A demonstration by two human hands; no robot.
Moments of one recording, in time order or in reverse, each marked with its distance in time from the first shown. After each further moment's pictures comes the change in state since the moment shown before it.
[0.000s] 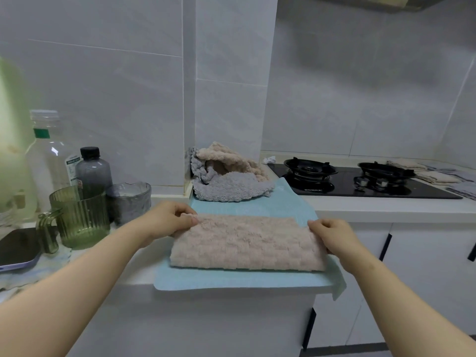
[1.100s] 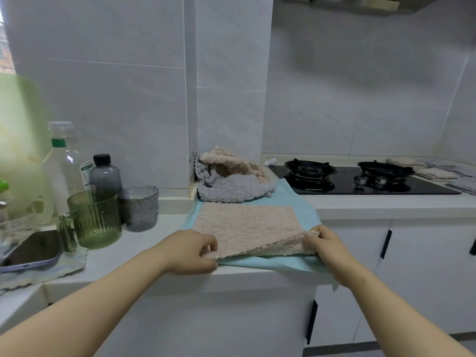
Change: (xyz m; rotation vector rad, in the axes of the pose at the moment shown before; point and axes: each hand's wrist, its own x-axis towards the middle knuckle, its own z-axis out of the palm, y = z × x) left_hand -0.035 -0.004 0.038 0.988 -0.080 0.307; right_hand -0.037 0.008 0.016 0.089 -0.055 0.006
